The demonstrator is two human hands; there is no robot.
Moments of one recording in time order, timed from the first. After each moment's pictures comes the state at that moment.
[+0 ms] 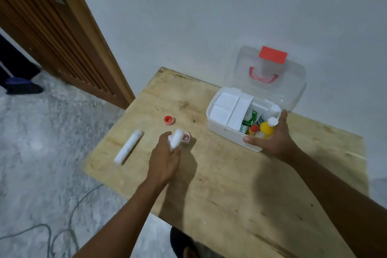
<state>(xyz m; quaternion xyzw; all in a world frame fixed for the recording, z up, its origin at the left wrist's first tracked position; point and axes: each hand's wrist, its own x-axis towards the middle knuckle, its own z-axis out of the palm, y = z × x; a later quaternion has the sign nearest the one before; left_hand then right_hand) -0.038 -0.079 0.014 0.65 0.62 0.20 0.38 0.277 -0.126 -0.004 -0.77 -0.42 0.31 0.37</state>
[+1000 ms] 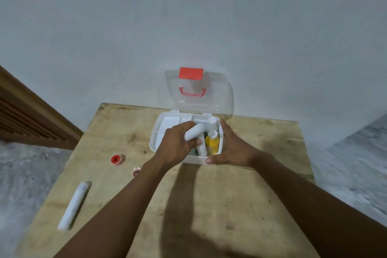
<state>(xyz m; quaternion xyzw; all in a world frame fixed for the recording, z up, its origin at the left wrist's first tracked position) 0.136 -0.039 0.071 0.81 0.36 0.14 0.44 0.314 -0.144 0.019 -0.71 -0.50 0.37 0.32</state>
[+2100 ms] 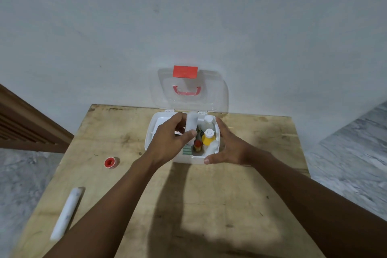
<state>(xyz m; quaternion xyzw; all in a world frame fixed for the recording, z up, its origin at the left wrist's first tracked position) 0.133 -0.027 0.079 0.79 0.34 0.16 0.49 0.311 -0.145 0.025 -0.70 -0.49 0.41 0.33</state>
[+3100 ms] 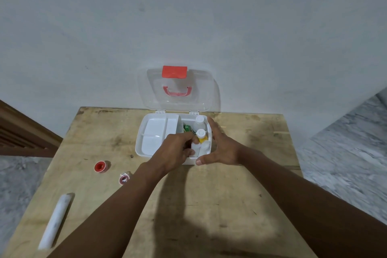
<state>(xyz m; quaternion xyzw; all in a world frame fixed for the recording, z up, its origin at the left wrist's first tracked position) 0.151 -0.036 0.036 0.89 0.26 0.05 0.37 0.315 -0.150 0.023 -0.70 -0.47 0.44 0.31</state>
